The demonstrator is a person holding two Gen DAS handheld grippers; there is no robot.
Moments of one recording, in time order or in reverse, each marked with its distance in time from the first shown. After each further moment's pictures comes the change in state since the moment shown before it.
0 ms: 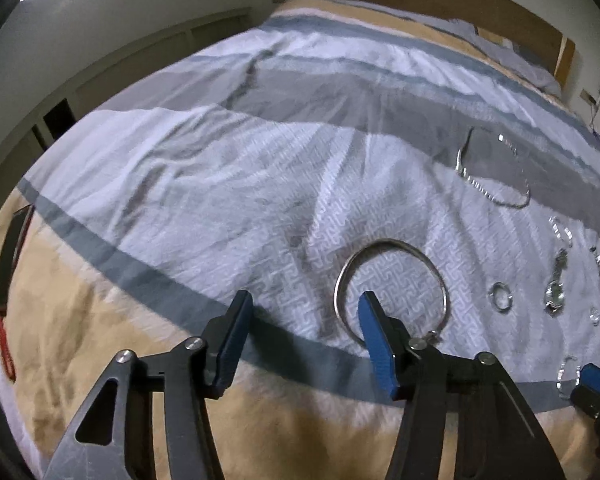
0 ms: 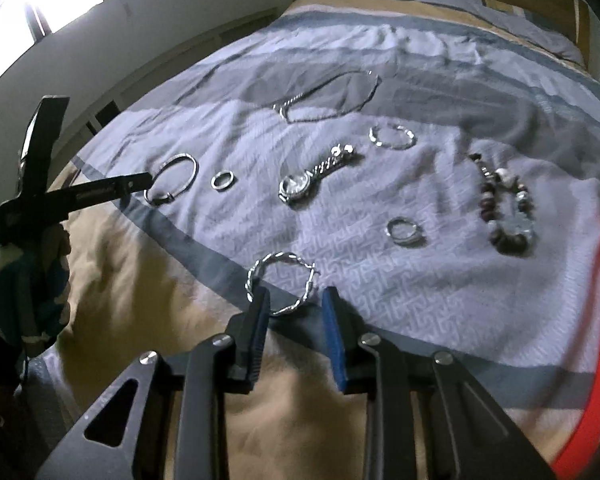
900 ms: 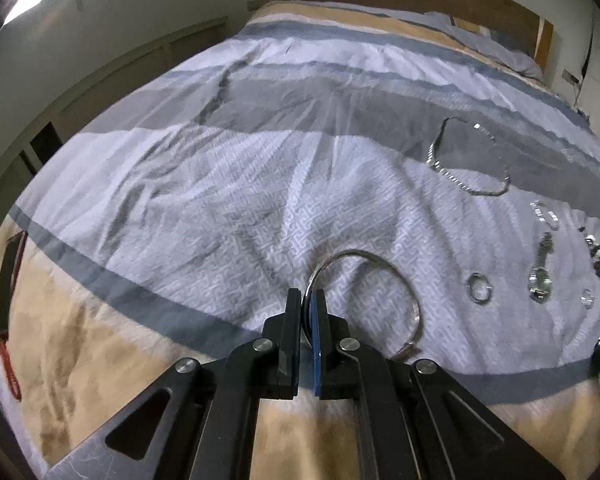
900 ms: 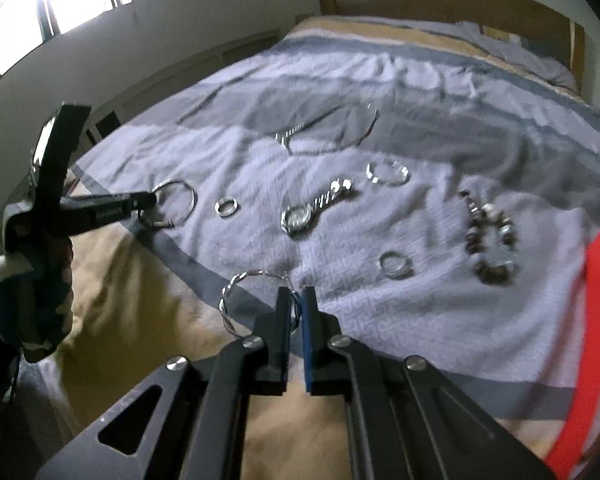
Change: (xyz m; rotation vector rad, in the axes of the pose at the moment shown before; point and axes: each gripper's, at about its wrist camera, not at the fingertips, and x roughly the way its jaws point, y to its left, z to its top) left arm -0.014 -0.017 0.004 0.076 -0.030 -0.024; right arm -0.038 0.009 0.004 -0.025 -0.127 -0.046
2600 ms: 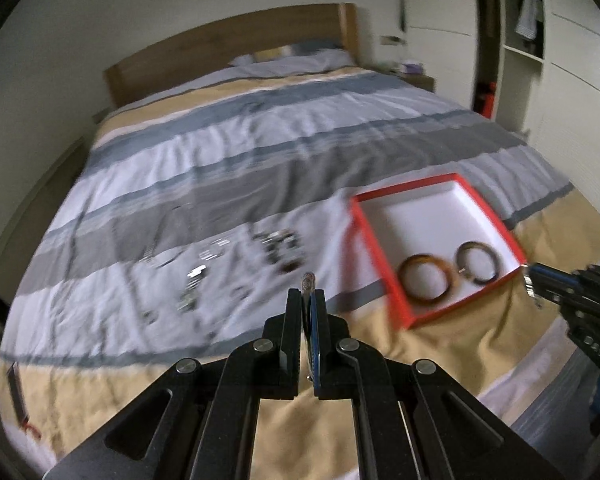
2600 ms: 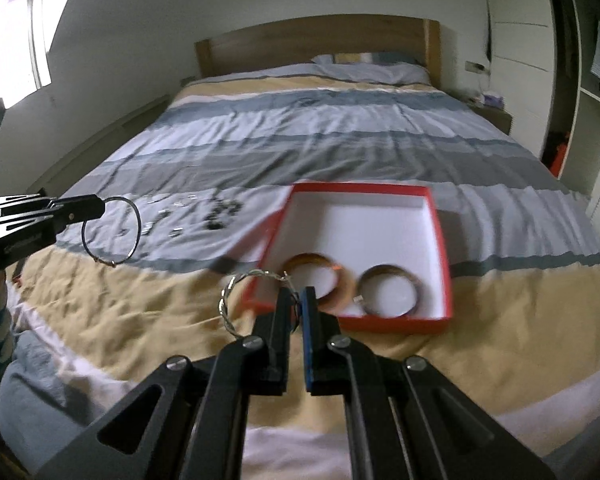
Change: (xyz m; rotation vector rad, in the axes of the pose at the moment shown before) left arm -0.213 -0.290 -0.055 0.474 -0.155 -0.300; right arm -0.237 -0.156 -0.106 0.228 -0.144 -0.320
